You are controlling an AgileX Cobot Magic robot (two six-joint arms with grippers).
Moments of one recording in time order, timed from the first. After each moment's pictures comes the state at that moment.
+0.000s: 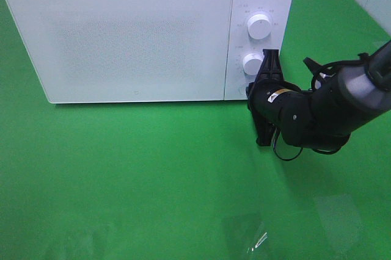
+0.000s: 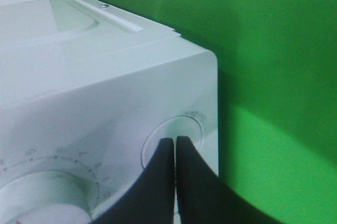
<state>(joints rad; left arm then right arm) 0.04 0.00 -0.50 -0.04 1.04 0.08 0.51 2.10 -0.81 0.50 -0.82 1.43</state>
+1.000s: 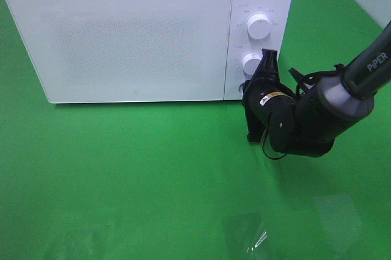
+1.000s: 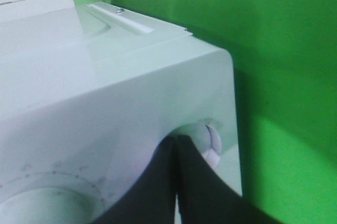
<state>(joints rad) 0.04 0.00 -0.50 -0.04 1.04 0.08 0.52 2.17 -0.86 0.52 -0.96 1.51</state>
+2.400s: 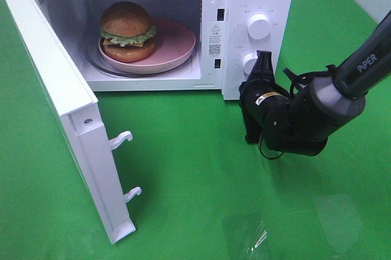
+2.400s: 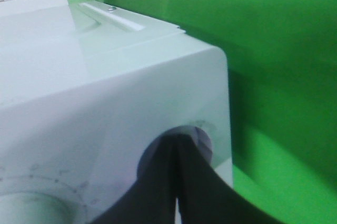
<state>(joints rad) 0.04 0.00 -0.50 -0.04 1.04 0.08 0.53 2.20 -0.89 0.53 -0.93 1.47</state>
